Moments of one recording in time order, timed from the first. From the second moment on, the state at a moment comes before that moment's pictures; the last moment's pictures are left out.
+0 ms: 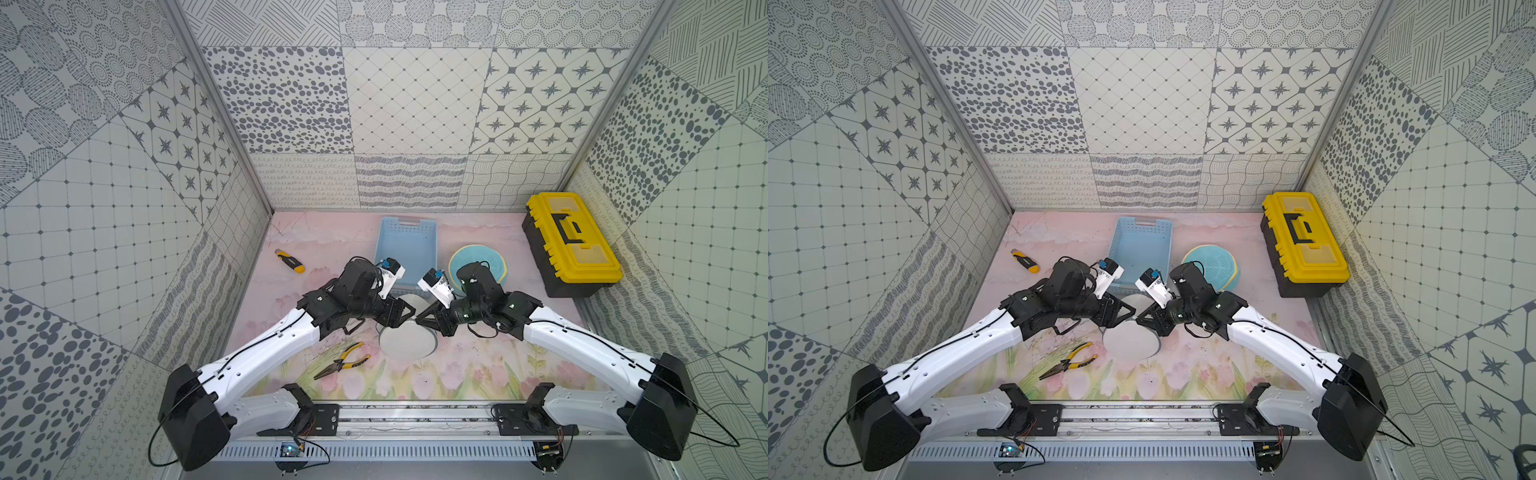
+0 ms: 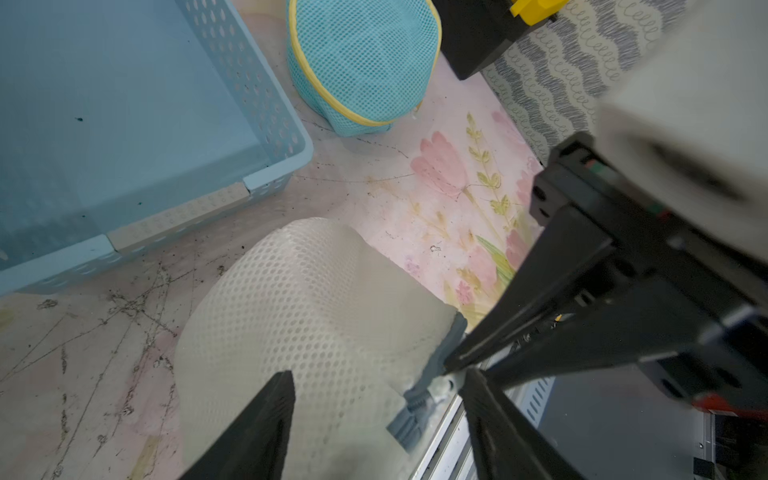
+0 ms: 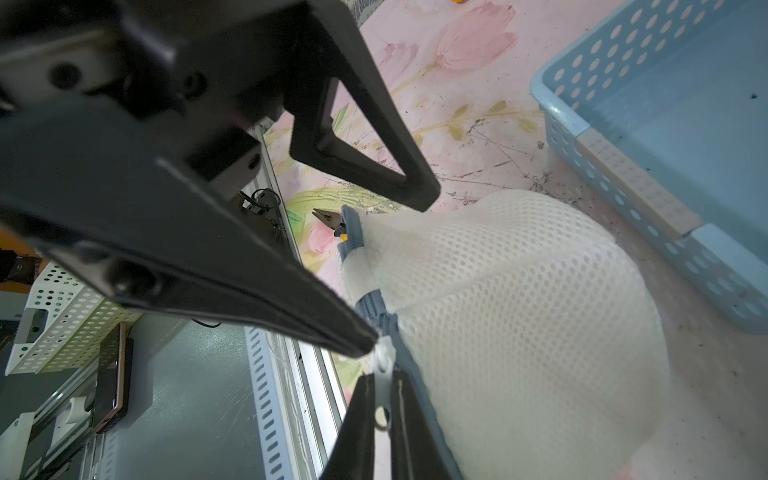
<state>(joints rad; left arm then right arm) -0.66 1.21 0.97 -0.50 0.37 -0.28 0.75 1.22 0.91 -0.42 -0.57 0.14</state>
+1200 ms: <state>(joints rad) -0.71 1.30 1.01 -0.66 0.48 -0.20 0.72 1.26 0.91 -0.38 -0.57 0.19</state>
